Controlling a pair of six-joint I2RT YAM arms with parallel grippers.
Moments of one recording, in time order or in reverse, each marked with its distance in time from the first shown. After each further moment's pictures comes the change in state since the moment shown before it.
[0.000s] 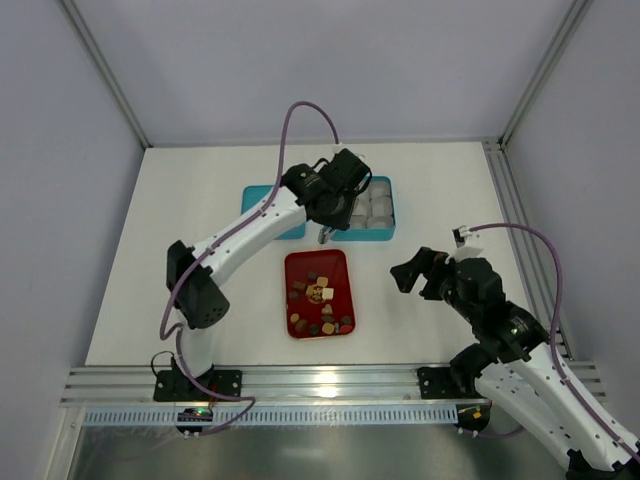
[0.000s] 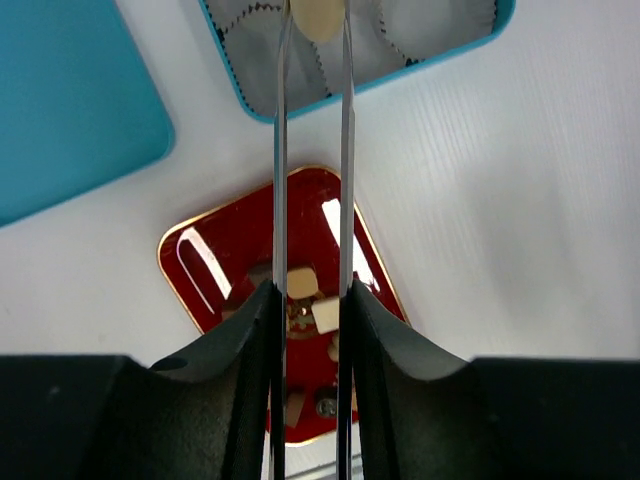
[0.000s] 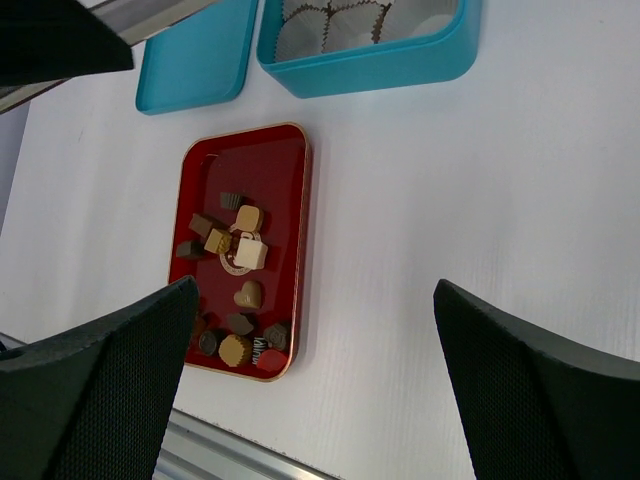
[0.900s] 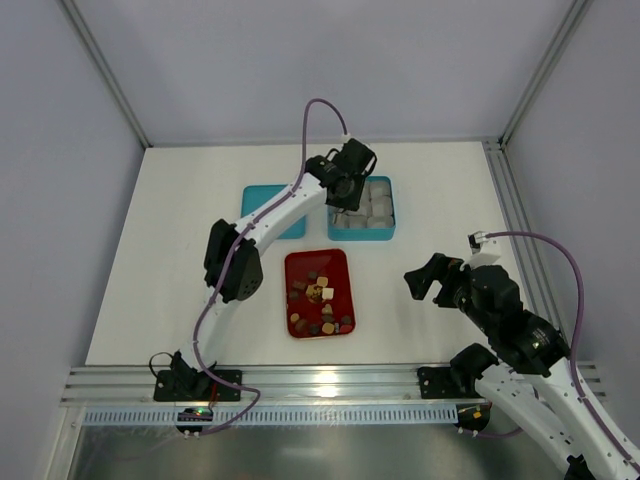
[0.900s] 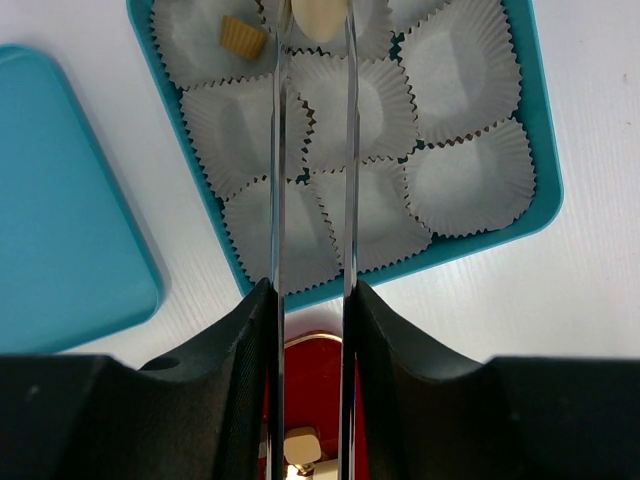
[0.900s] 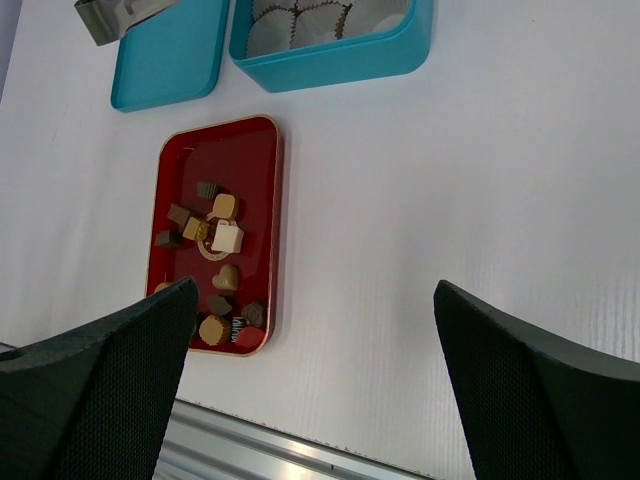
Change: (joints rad) left arm 0.107 0.352 0.240 0.174 0.024 0.074; right arm 0.000 -0.086 0.099 -0.212 0.060 -0.027
